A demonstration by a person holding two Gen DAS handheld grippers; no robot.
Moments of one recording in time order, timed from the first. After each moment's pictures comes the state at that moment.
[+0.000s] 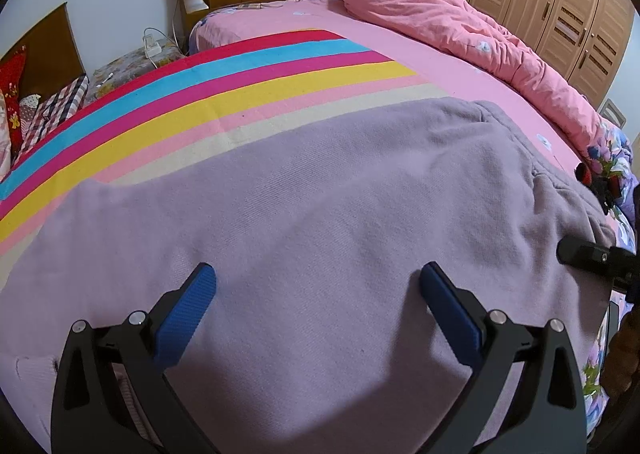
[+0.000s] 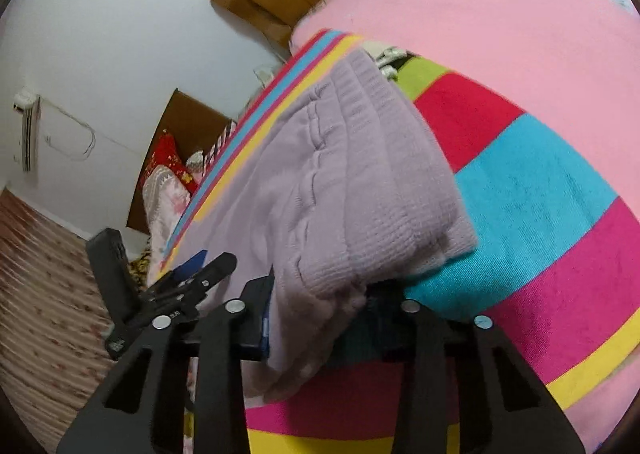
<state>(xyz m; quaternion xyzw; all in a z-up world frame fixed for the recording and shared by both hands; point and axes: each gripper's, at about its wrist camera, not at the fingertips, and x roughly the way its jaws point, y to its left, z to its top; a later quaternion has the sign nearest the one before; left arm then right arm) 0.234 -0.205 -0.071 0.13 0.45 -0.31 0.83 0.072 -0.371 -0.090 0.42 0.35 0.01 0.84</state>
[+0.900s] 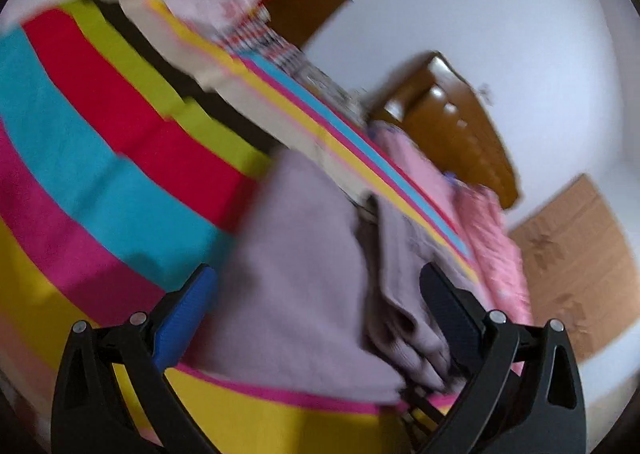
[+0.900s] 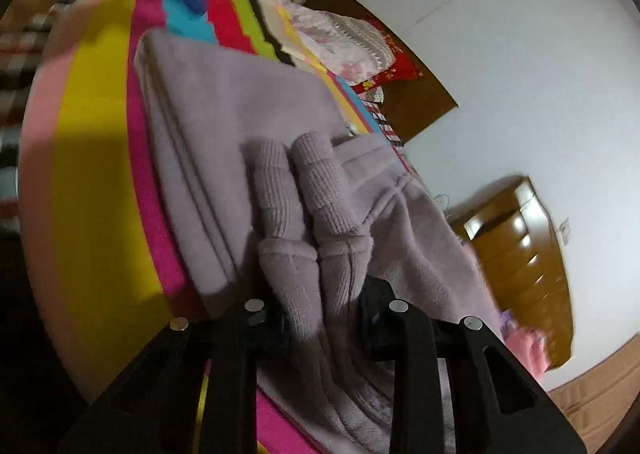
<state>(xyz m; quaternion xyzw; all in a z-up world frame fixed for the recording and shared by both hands) 0.135 0.249 -0.030 -0.33 0.38 -0.15 0.85 0.090 0.090 -0.054 -0.41 0.24 0.17 0.87</state>
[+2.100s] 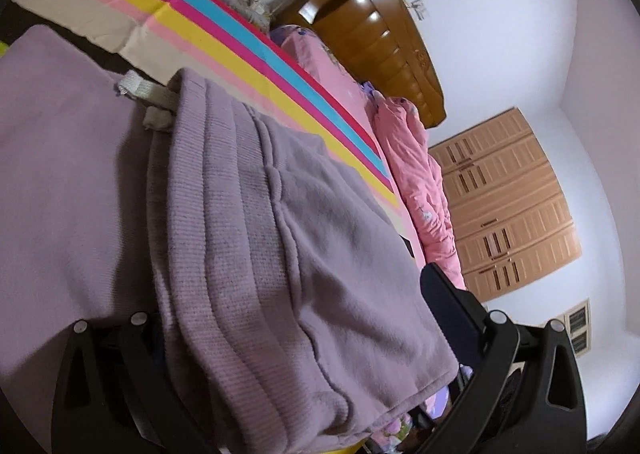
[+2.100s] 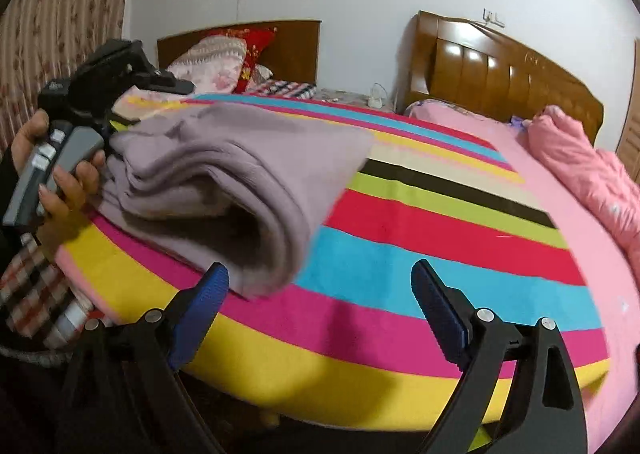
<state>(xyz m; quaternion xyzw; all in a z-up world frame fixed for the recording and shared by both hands) 0.230 0.101 -0.064 -0.33 0.46 -0.32 0.76 0.034 -0.096 -0.012 -0.04 0.31 0.07 0.95</state>
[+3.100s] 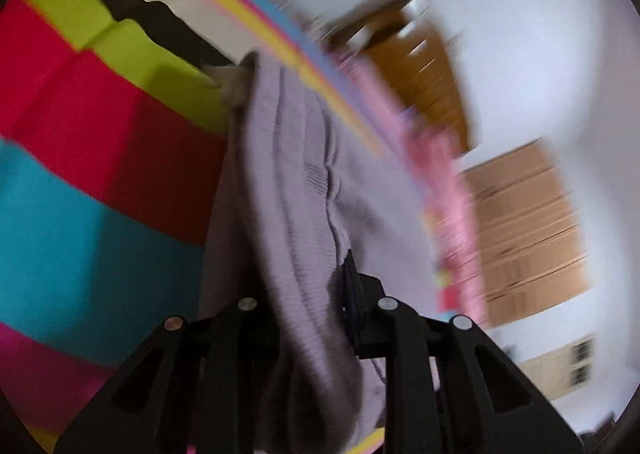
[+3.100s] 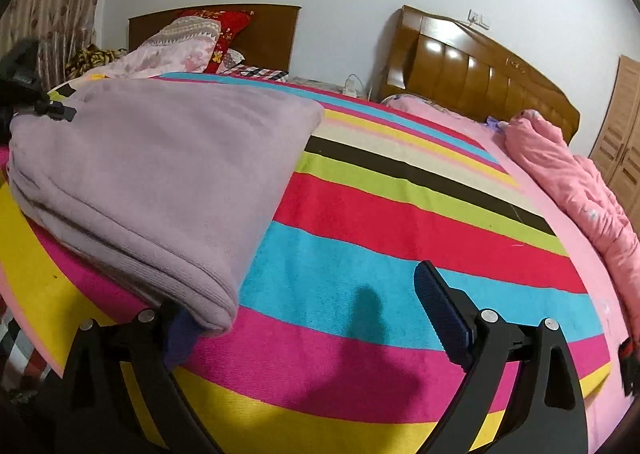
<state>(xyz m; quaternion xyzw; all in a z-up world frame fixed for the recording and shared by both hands) 0.220 0.263 -0.090 -0.37 0.44 -0.28 0.77 0.076 -0.066 -0.050 -0.10 0.33 -0.01 0.94</state>
